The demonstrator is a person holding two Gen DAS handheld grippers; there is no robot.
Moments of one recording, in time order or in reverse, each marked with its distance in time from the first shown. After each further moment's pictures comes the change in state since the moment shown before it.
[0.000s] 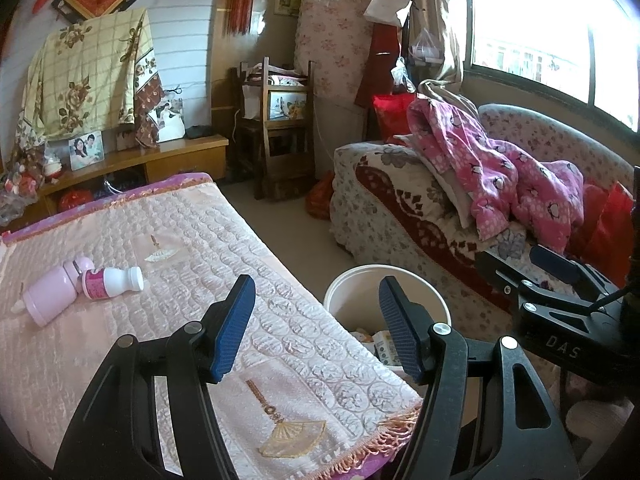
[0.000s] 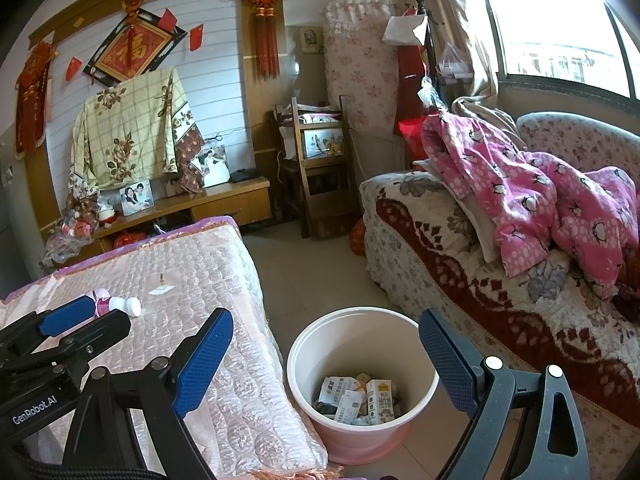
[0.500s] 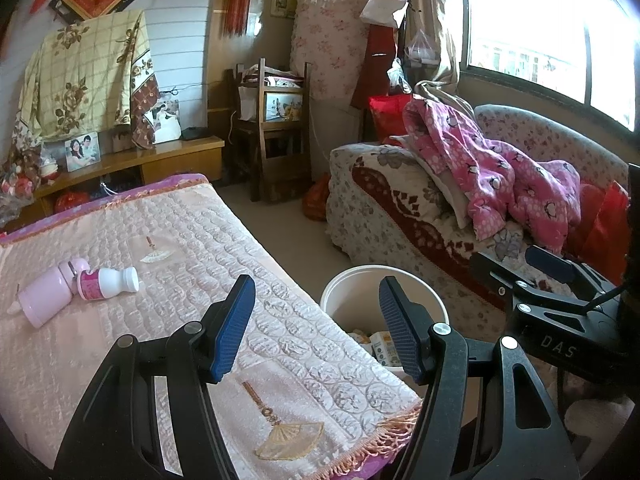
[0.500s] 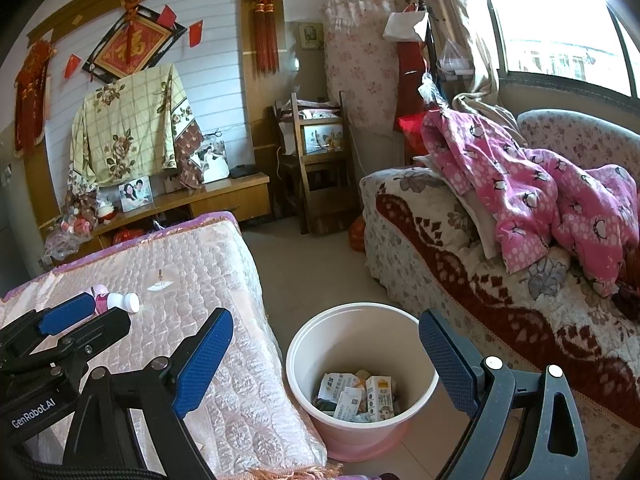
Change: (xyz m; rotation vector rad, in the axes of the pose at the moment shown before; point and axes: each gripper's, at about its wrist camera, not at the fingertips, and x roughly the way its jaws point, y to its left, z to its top) left arm 0.002 0.001 -0.001 0.003 -0.005 -0.016; right arm 0.000 -0.006 -0.005 0.000 0.008 -0.002
